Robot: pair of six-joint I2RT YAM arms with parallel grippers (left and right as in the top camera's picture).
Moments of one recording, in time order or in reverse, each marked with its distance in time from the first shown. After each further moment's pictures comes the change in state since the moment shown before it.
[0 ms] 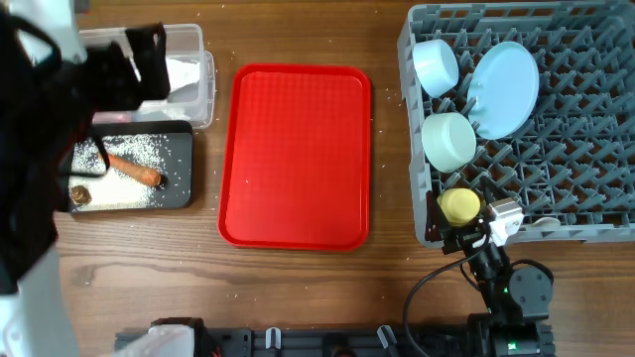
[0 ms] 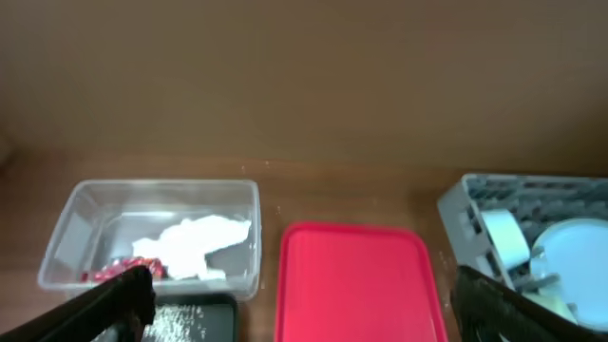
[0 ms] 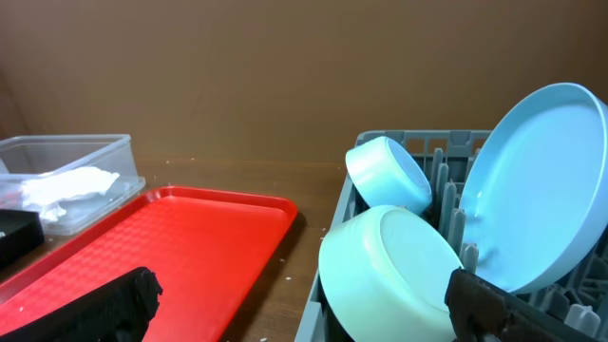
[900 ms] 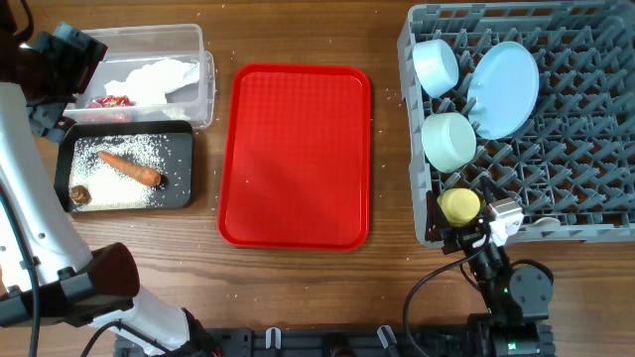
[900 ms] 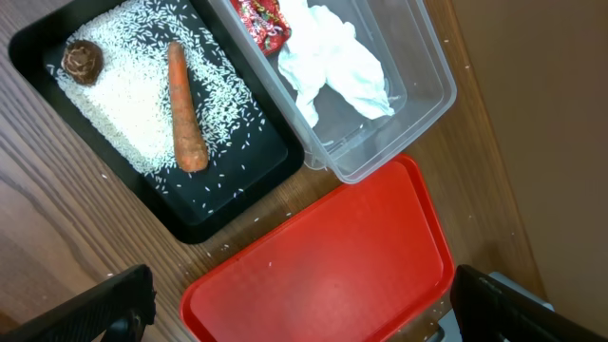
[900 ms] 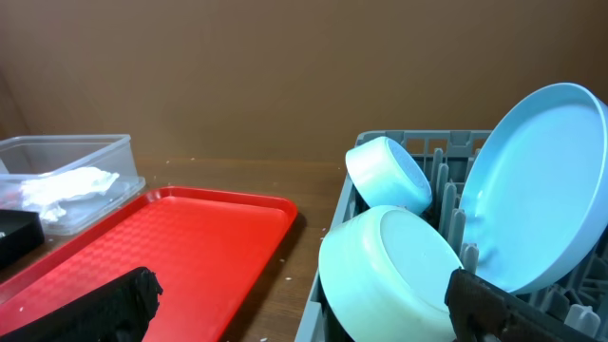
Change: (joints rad) left arm 0.336 0.476 0.224 -0.454 0.030 -0.668; right arm 0.000 0.000 0.000 0.000 0.000 0.000
